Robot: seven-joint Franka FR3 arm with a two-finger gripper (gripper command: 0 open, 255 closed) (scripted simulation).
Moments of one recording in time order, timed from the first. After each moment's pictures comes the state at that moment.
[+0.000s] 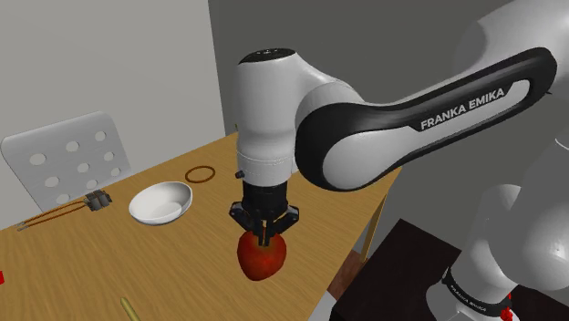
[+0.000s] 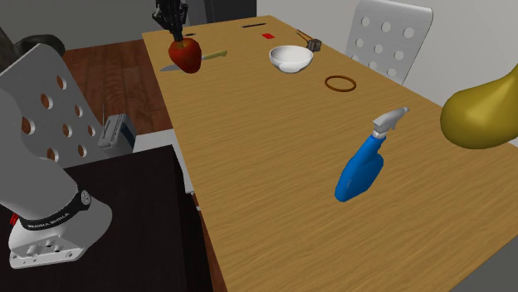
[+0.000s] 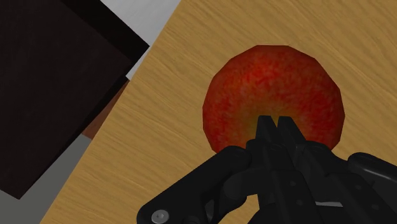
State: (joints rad) arm 0.27 -0.11 0.54 -2.05 0.04 2.00 1.64
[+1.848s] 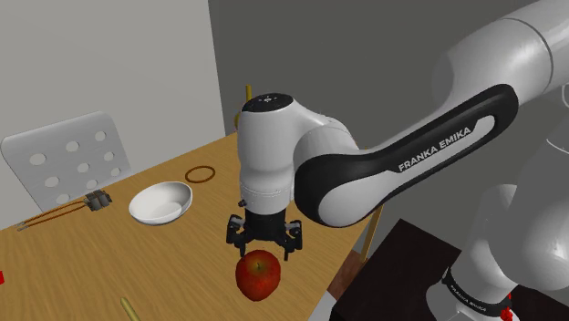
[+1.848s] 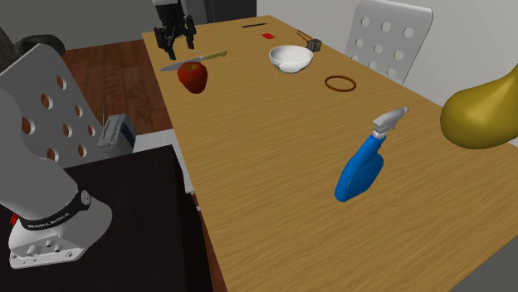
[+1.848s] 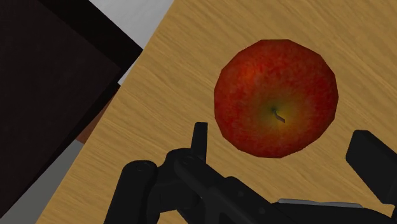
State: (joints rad) arm 0.28 -0.05 0.55 -2.15 0.01 2.14 1.66
